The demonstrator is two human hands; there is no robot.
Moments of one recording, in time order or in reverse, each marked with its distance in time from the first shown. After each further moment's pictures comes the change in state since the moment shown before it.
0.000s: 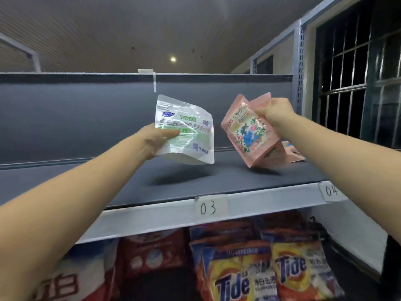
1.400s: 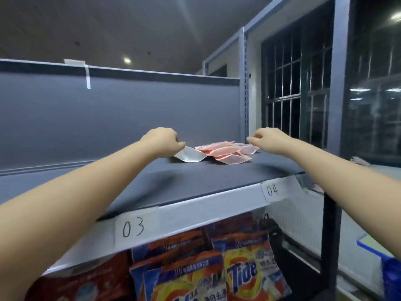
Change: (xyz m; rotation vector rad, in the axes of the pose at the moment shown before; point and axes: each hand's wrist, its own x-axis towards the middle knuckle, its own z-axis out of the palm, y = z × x) left_hand 0.061 -0.026 0.125 1.471 -0.044 0.315; right_hand 0.001 0.079 -0.112 -1.015 -0.176 -0.098
